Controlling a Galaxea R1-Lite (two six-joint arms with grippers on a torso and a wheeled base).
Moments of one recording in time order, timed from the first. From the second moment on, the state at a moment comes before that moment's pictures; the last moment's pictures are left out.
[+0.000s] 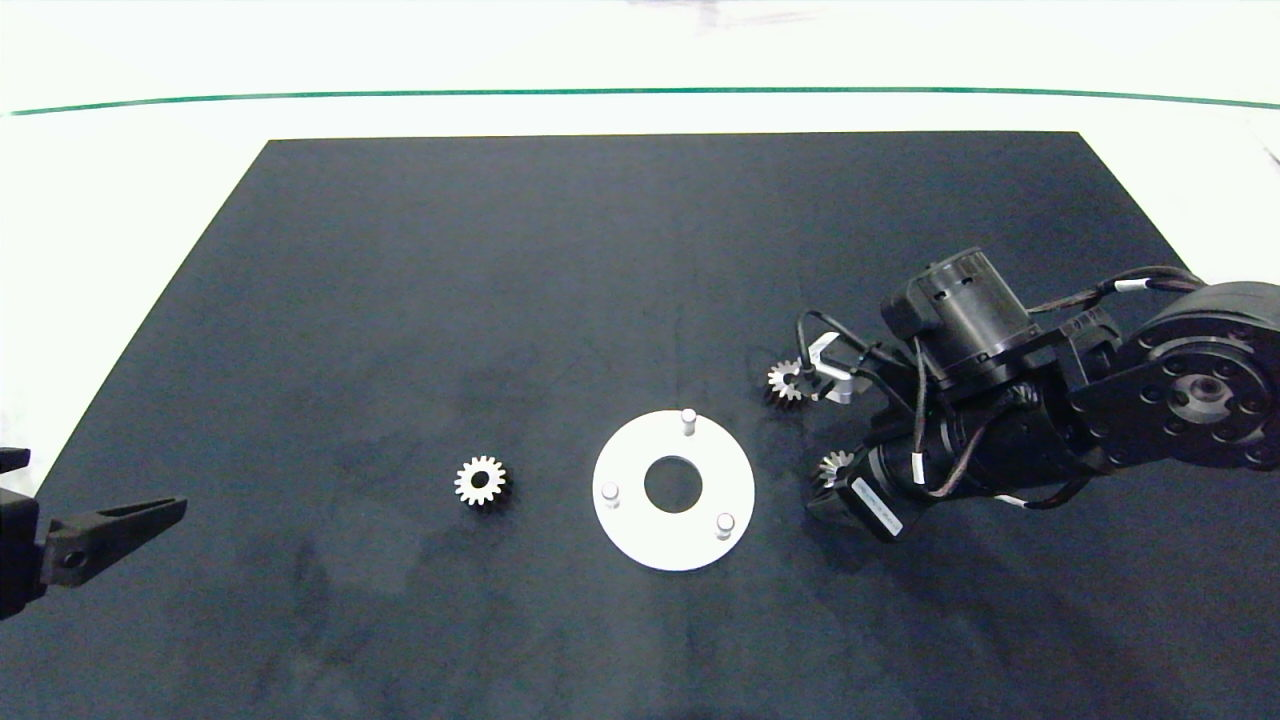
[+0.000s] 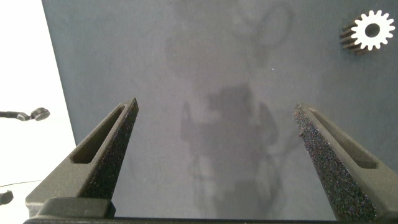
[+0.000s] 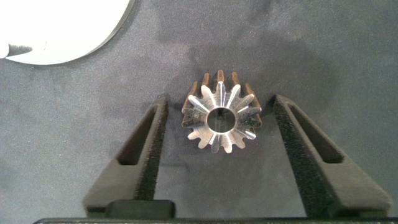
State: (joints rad) left arm 0.05 0.99 -0.87 0.39 -0.01 0.25; right arm 0.55 1.78 -1.28 0.40 -0.12 -0.26
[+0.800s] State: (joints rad) left arm 0.05 0.99 -0.88 0.38 -0.01 0.25; right arm 0.55 1.79 -1.28 0.40 -0.12 -0.26
